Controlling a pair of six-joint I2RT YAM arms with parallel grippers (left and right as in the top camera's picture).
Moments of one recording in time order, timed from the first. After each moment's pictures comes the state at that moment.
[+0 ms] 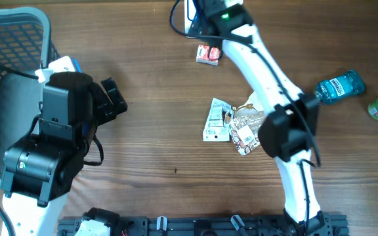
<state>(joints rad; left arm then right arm) -0.27 1.05 1.38 -1.11 -0.32 -0.57 0.48 2.34 2.29 -1.04 0.33 0.81</state>
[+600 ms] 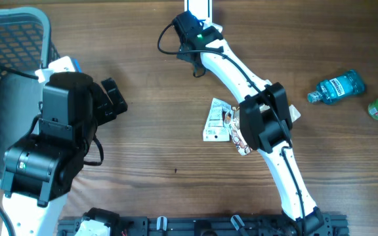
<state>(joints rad) -0.27 1.05 1.38 -1.11 -0.32 -0.57 0.53 2.54 2.27 -0.94 0.33 0.87</state>
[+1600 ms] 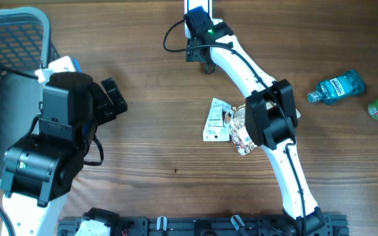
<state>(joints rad) -0.27 1.05 1.38 -1.12 -0.32 -0.57 0.47 2.55 2.27 -0.95 0.28 0.53</state>
